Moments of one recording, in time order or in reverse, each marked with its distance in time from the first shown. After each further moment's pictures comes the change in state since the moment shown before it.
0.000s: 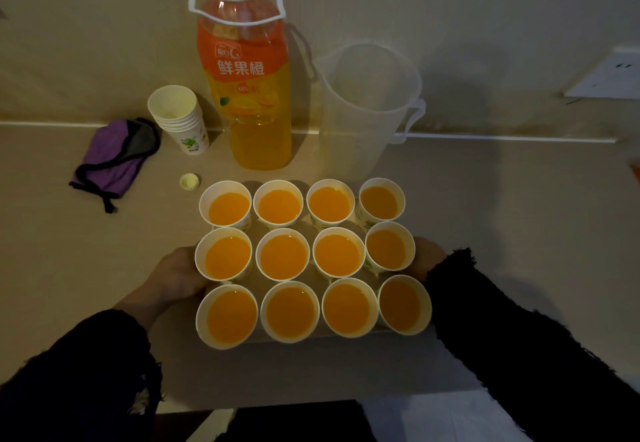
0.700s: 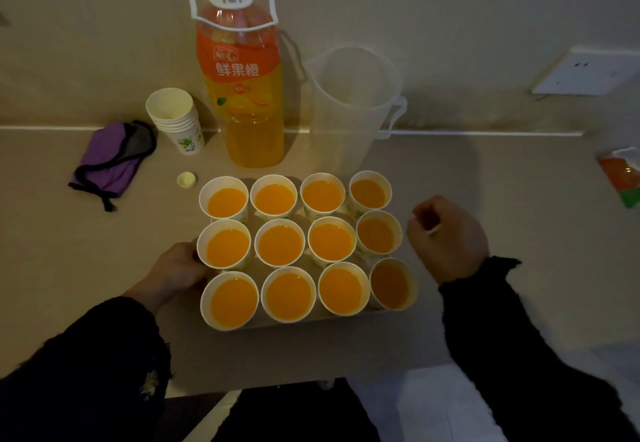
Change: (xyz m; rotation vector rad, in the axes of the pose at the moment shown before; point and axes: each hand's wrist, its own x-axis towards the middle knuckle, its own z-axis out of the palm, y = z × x) left_hand -0.013 0.012 0.000 -0.103 -0.005 -0.081; right_hand -0.094 -0.024 -0.023 0.144 0.748 -0.179
